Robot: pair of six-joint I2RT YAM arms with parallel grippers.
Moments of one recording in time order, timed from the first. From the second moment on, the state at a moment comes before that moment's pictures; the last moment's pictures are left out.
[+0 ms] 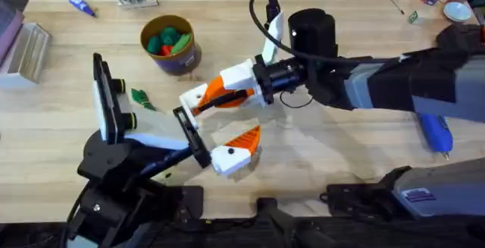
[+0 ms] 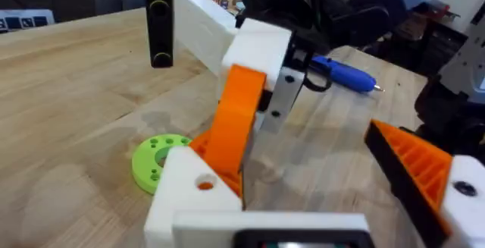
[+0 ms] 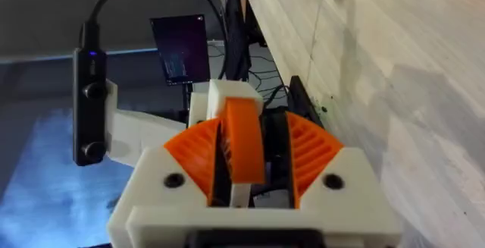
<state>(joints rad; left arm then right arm) -0.37 0.01 0.01 -0.07 0.70 -0.18 0.59 1.63 0.71 0.44 -1.12 1.10</state>
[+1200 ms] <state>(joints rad) -0.39 0.01 0.01 -0.07 0.79 -0.16 0.44 1.63 0.71 0.48 -1.12 1.05</state>
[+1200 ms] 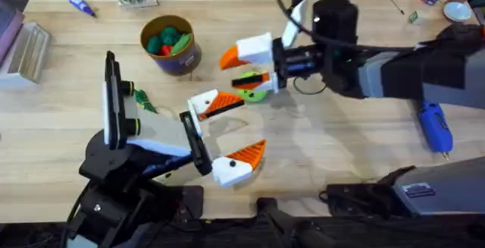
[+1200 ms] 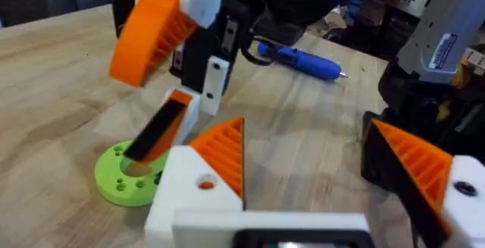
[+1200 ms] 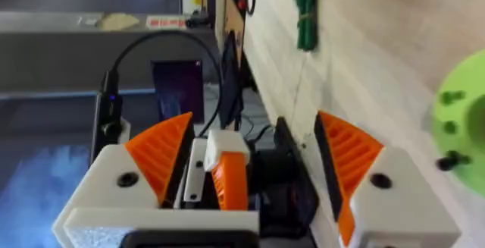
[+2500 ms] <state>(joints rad) -0.39 0.01 0.01 -0.07 0.79 -0.16 0.70 1.70 1.13 -0.69 -0.13 0.12</state>
